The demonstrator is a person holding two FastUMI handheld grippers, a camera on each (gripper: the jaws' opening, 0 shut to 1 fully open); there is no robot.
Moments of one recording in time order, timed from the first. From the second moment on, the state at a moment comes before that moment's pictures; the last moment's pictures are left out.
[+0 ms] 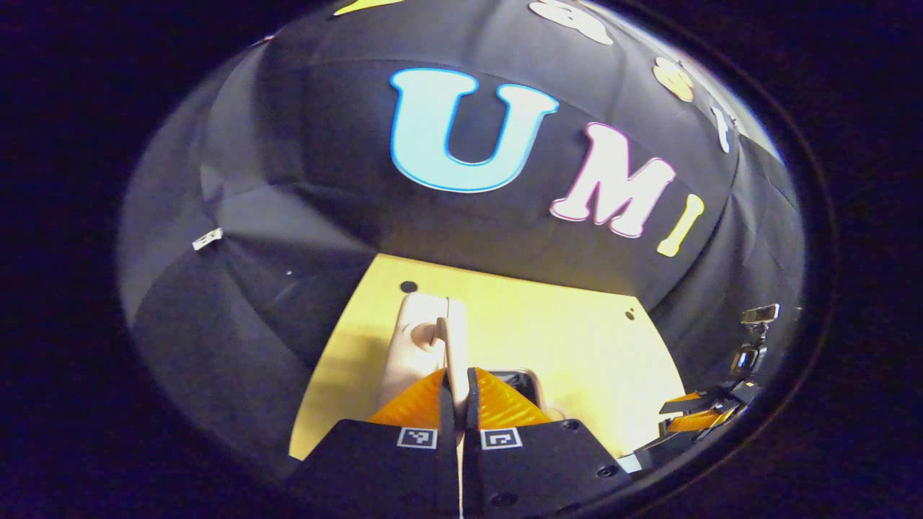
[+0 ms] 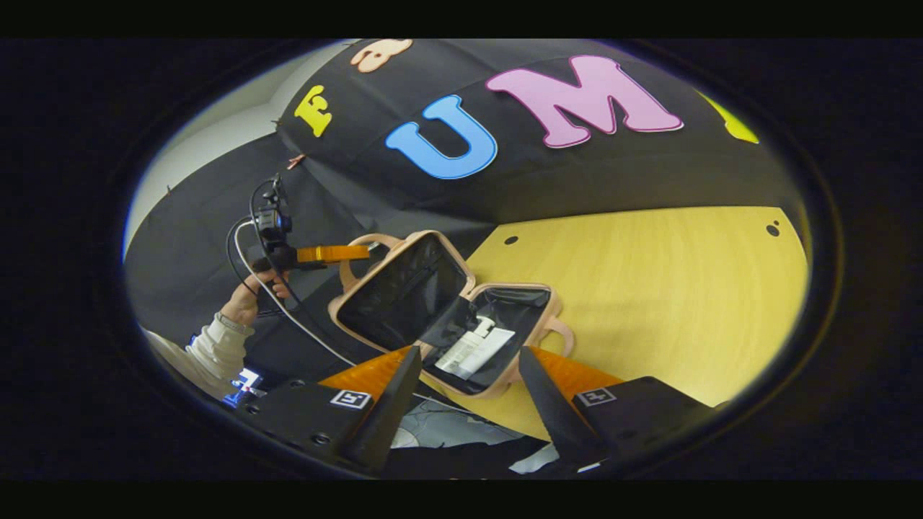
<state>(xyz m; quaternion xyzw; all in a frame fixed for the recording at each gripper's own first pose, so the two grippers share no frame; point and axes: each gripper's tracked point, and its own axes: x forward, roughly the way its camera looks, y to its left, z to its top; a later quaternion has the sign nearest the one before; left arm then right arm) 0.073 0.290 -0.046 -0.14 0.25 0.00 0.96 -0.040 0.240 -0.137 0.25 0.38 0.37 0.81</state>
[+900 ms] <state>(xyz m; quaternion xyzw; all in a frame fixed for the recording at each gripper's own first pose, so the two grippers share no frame) 0.124 0.043 -0.273 -0.03 0.42 -0.10 0.90 -0.084 0.057 -0.149 0.29 0.36 0.23 0.85</state>
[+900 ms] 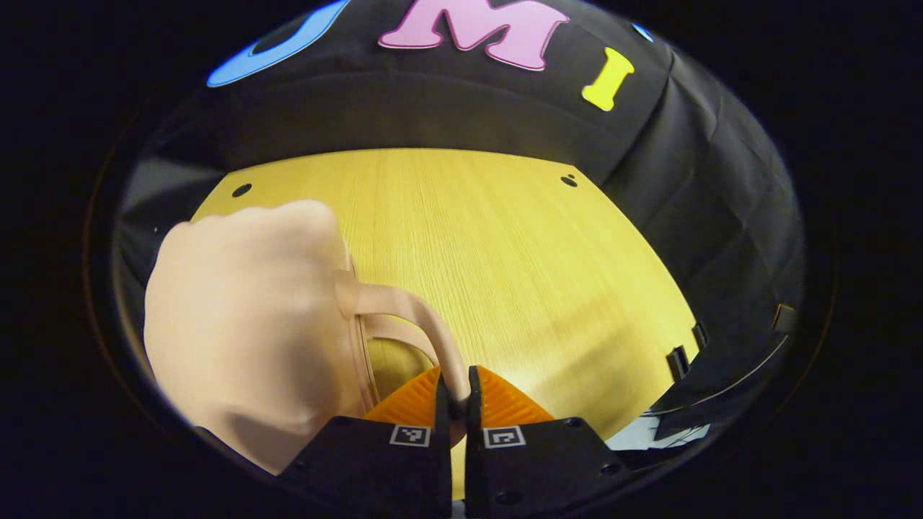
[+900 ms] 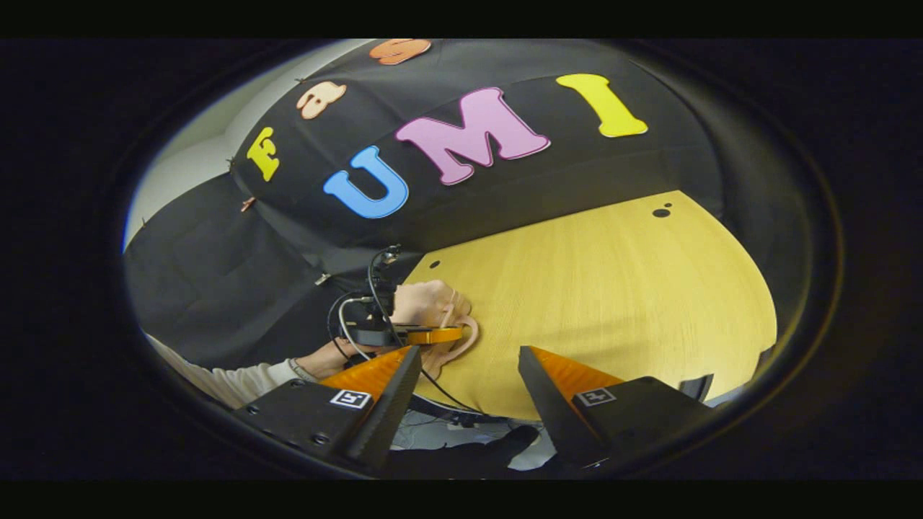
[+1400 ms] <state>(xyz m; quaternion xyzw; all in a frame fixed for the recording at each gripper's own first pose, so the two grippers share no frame) 0.105 0.029 -0.099 0.01 0.18 0.01 0.98 -0.102 -0.016 -0.134 0.22 0.31 0.22 0.90</state>
